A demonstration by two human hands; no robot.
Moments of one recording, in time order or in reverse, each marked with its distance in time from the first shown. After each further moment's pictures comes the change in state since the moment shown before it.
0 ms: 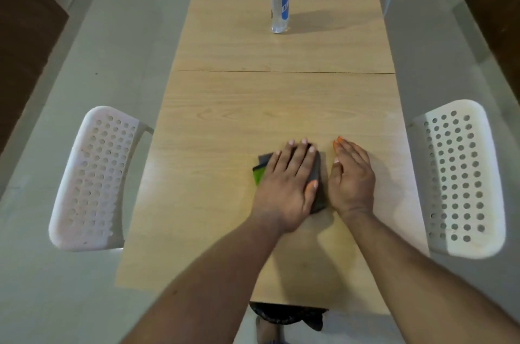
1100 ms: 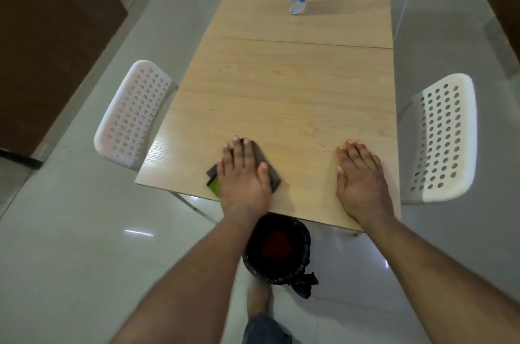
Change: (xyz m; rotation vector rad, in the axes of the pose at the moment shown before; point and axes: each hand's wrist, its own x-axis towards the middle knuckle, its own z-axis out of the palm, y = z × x) left_hand -0.155 0.047 0.034 0.009 0.124 -0.693; right_hand -0.123 0.062 -0.087 -0.252 -0.372 -0.228
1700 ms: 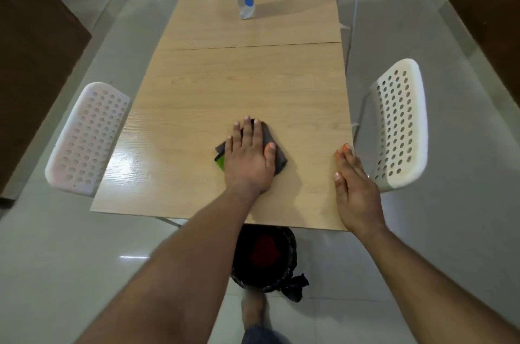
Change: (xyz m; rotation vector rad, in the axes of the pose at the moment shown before) left_hand 0.051 0.098 0.011 0.021 -0.081 0.252; right_hand -0.041 0.060 -0.008 0.481 0.130 0.185
